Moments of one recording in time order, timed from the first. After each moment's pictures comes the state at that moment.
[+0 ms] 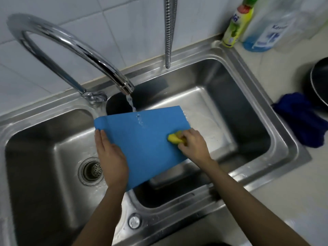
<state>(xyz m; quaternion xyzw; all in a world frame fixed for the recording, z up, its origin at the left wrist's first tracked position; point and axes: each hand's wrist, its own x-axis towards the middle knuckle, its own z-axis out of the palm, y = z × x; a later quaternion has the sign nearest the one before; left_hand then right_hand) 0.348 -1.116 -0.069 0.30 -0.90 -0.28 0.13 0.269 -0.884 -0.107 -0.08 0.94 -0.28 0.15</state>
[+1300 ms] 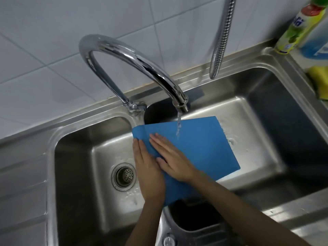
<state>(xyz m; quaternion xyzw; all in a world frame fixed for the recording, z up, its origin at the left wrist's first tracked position) 0.349 -1.117 -0.075 0.30 -0.90 -0.29 0.11 0.281 -1.032 -0.099 -0.41 0.80 -0.42 0.11</state>
